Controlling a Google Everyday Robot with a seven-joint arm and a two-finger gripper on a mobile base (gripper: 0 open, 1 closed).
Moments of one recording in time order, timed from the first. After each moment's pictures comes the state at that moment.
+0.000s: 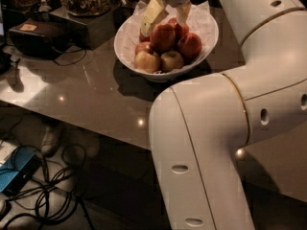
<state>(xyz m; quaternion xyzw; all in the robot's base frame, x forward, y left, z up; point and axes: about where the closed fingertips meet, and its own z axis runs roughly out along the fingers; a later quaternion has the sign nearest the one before) 0.709 -0.045 0.959 -0.31 0.93 0.09 0.14</state>
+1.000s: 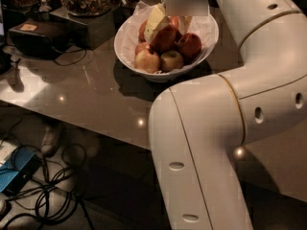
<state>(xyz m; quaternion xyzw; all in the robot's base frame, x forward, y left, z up) 0.708 -0.055 0.937 -0.29 0.95 0.09 0.11</state>
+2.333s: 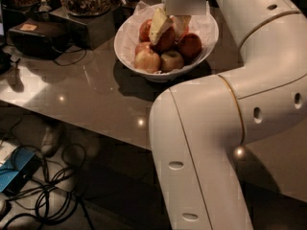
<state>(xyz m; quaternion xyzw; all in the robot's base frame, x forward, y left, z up) 0.706 -0.055 0.934 -0.28 0.95 0.10 0.11</state>
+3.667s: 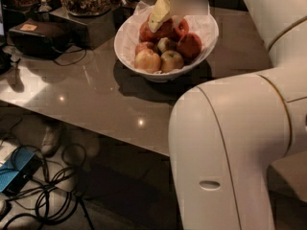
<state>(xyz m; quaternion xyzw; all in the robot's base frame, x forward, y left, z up) 0.718 -0.054 0.970 -0.32 0.91 0.13 0.21</state>
